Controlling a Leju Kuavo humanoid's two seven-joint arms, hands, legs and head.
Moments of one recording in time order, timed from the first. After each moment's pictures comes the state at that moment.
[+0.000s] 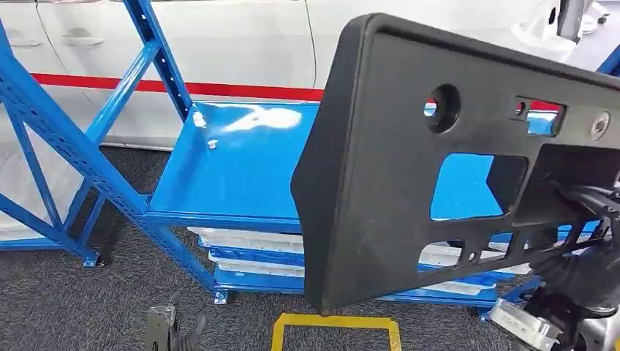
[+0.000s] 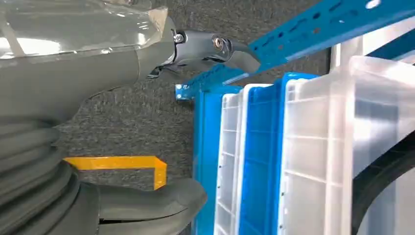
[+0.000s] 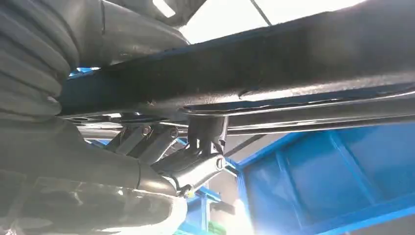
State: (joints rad) left arm 0.00 -0.04 -0.12 -0.77 0.27 0.36 -0.53; right arm -0.02 -0.18 0.00 -2.08 0.71 -0.69 -0.51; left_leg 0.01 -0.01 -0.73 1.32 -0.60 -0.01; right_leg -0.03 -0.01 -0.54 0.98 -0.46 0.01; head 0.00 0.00
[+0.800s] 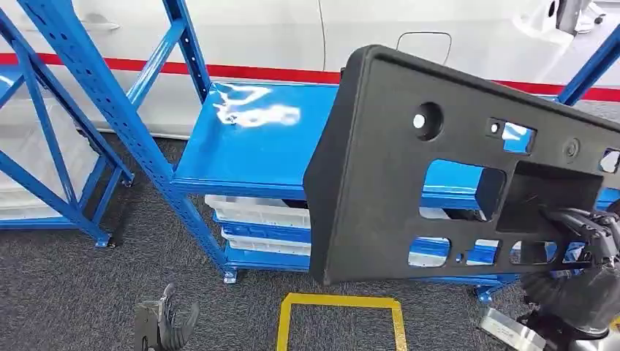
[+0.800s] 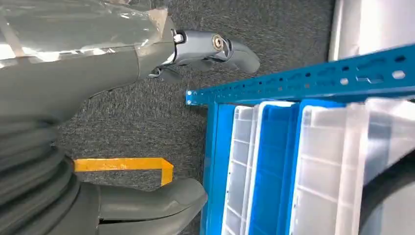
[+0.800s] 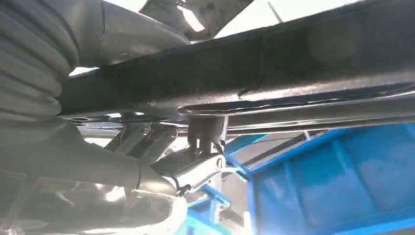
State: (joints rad) left arm -0.02 0.00 -0.17 -0.77 0.40 0.32 -0.58; right arm 0.10 -0.15 -0.03 -2.09 0.75 -0.69 -0.47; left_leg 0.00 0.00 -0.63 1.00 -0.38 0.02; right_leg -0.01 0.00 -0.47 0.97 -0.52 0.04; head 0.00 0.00
